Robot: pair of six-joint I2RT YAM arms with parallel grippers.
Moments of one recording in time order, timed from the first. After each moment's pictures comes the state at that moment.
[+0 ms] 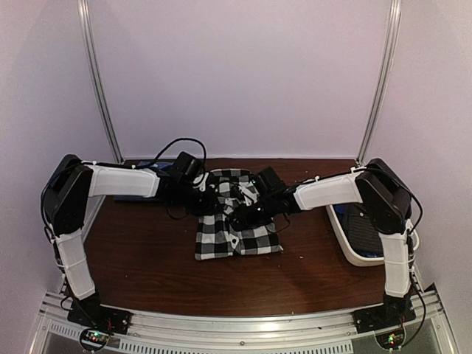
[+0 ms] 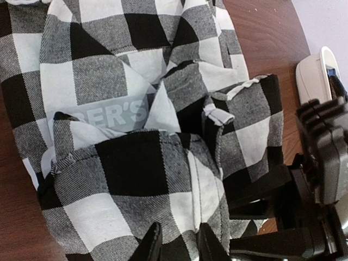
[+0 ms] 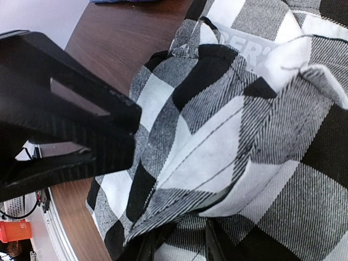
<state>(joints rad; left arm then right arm) -0.65 1.91 1.28 -0.25 0.32 -0.60 0.77 2.09 1.39 -0.11 -0.45 0.48</state>
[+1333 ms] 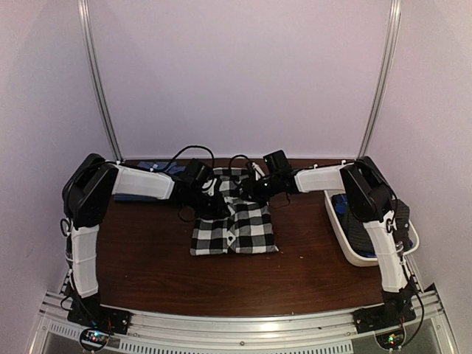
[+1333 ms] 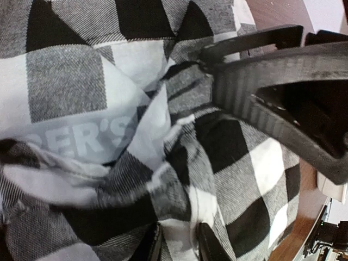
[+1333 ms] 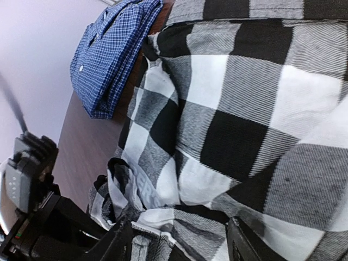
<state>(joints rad) -0.65 2.07 1.36 -0.19 0.35 -0.61 0.57 2.37 1.73 -0.03 -0.56 0.55</state>
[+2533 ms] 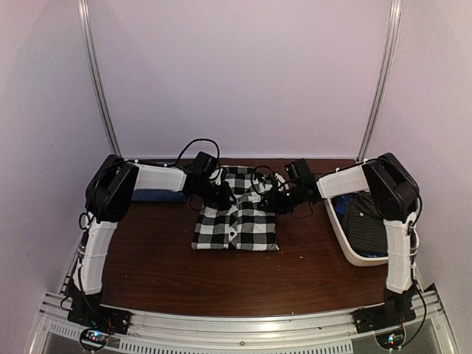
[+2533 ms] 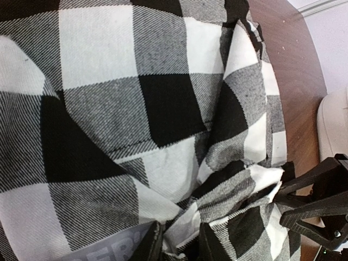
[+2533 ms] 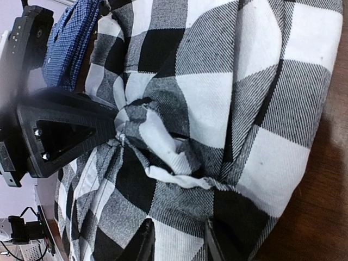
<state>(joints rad) -0.60 2.33 1.68 -0.19 0.35 -0.57 0.50 2.13 1.34 -0.01 -0.49 0.56</state>
